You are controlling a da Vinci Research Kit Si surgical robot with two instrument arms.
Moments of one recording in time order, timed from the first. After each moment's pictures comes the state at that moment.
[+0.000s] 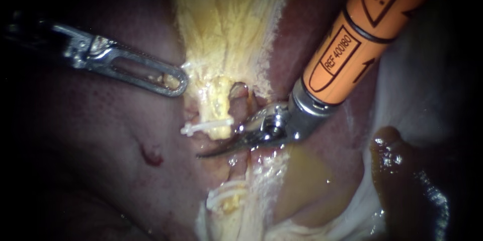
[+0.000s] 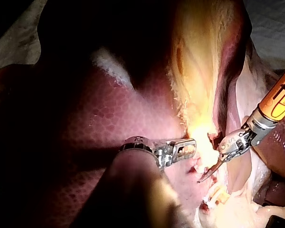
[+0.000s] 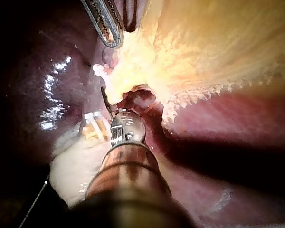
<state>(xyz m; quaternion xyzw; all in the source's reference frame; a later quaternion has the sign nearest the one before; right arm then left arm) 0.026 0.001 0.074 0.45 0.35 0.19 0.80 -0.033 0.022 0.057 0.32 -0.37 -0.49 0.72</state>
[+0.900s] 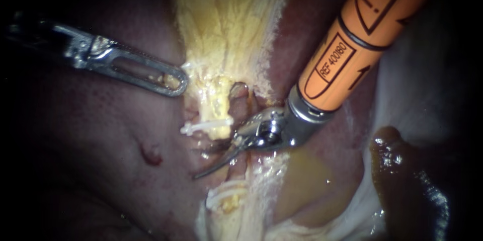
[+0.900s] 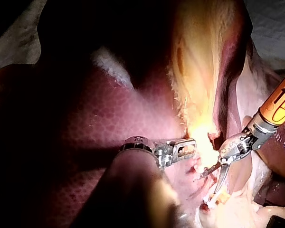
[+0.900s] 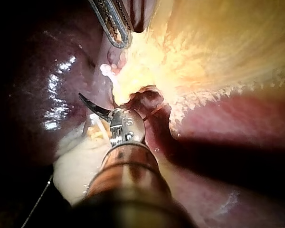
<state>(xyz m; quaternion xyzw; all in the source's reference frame) 0.027 0.000 0.073 0.45 0.40 0.17 0.78 -0.033 0.022 0.057 0.32 -0.37 -0.49 0.72</state>
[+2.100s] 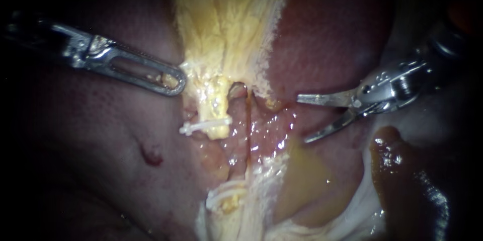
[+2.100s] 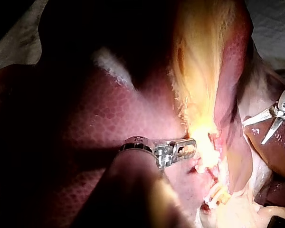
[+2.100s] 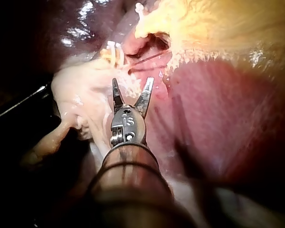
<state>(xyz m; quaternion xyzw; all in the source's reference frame) 0.011 0.007 0.062 0.19 0.41 0.09 0.89 -0.033 0.022 0.058 0.32 -0.37 -0.49 0.72</state>
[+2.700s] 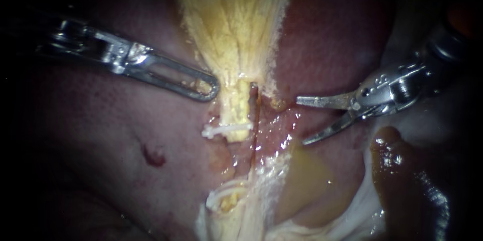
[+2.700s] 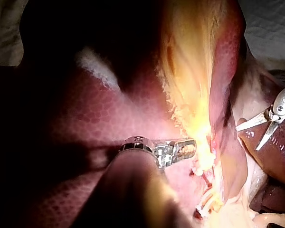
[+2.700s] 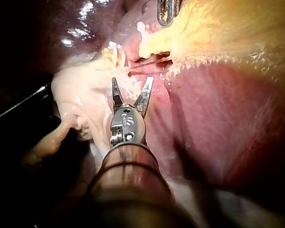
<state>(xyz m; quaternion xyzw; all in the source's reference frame) 0.011 0.007 0.062 0.19 0.42 0.09 0.88 -0.038 0.021 0.062 0.32 -0.37 -0.49 0.72</state>
